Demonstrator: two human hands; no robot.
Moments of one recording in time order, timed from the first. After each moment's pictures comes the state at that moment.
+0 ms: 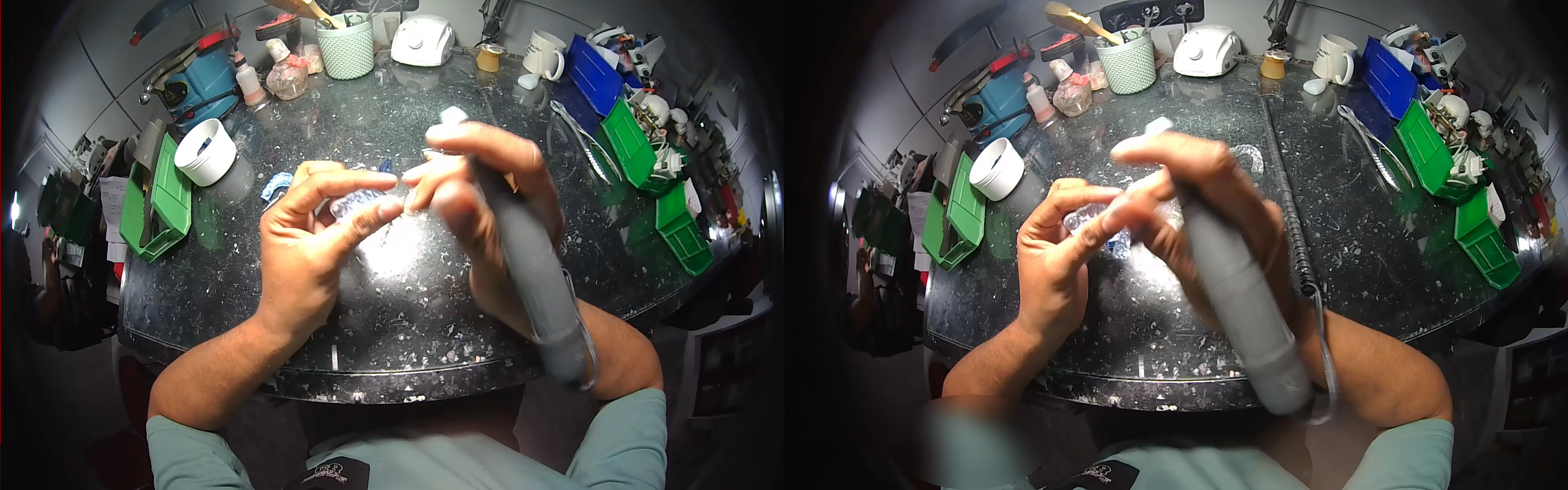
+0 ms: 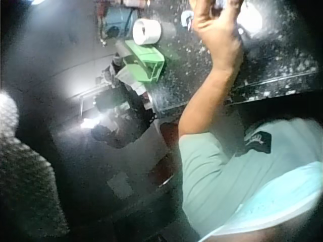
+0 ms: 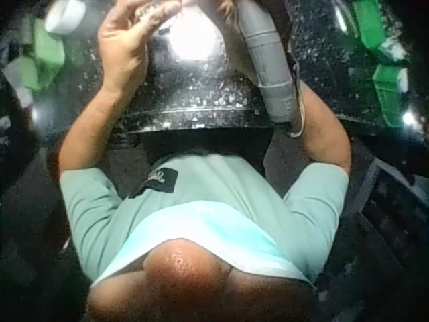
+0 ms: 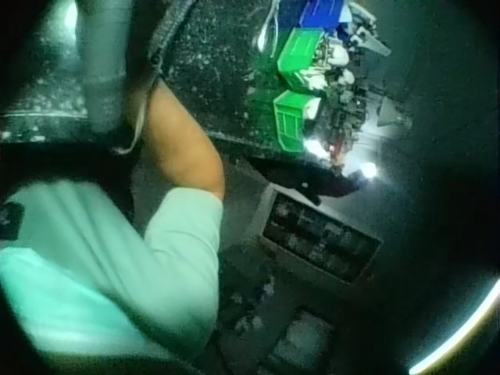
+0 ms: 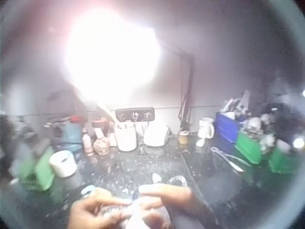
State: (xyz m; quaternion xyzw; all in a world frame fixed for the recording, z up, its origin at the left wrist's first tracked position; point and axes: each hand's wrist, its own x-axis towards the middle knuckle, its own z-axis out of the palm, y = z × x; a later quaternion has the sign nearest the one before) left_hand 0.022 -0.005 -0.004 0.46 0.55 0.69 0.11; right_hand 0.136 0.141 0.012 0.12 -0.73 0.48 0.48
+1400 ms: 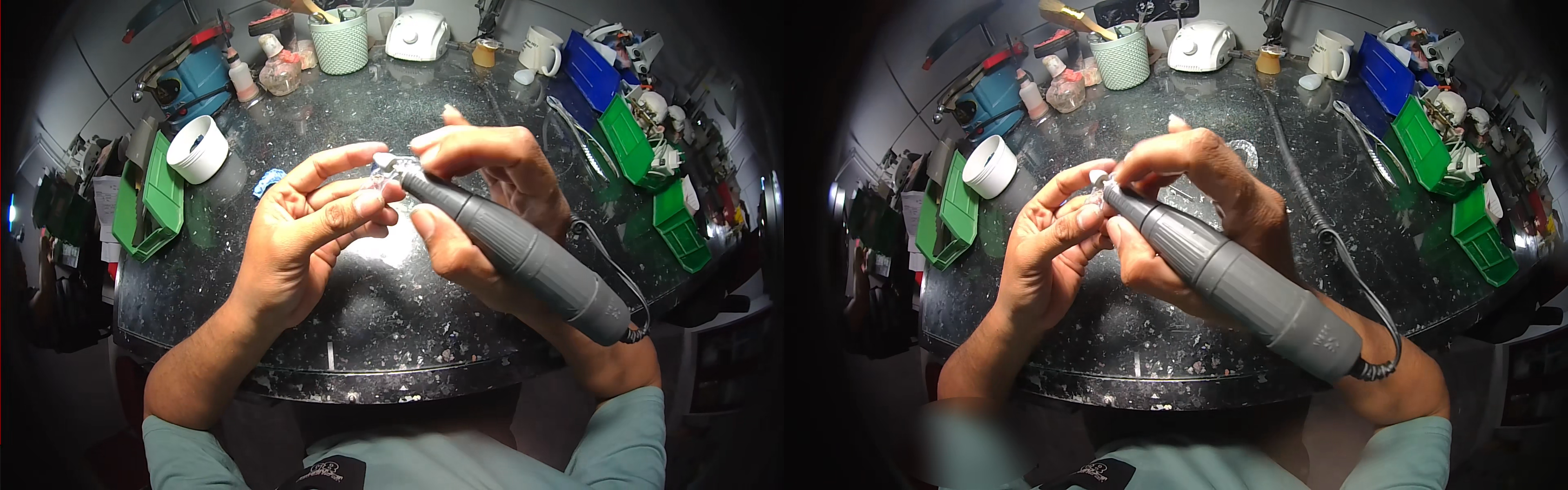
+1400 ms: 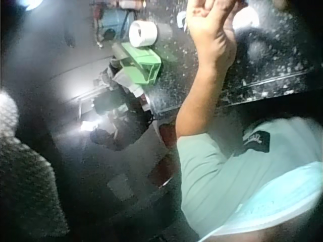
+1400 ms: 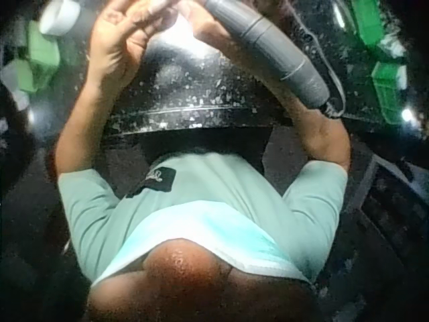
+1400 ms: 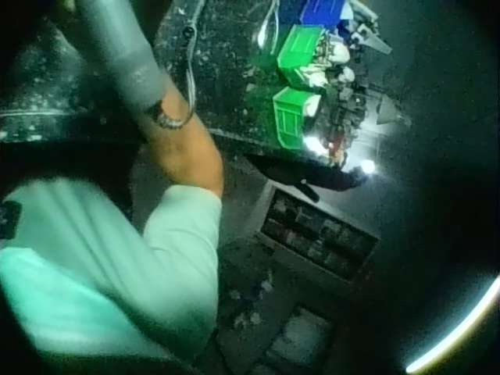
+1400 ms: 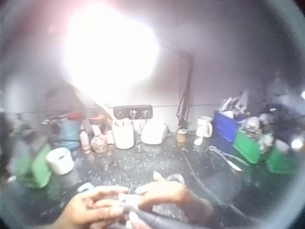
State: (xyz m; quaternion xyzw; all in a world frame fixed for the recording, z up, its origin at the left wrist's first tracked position) left_hand 0.021 -0.009 0.016 0.30 0.43 0.75 0.40; right_hand 0.145 0.150 0.017 0.11 -0.81 0.35 0.46
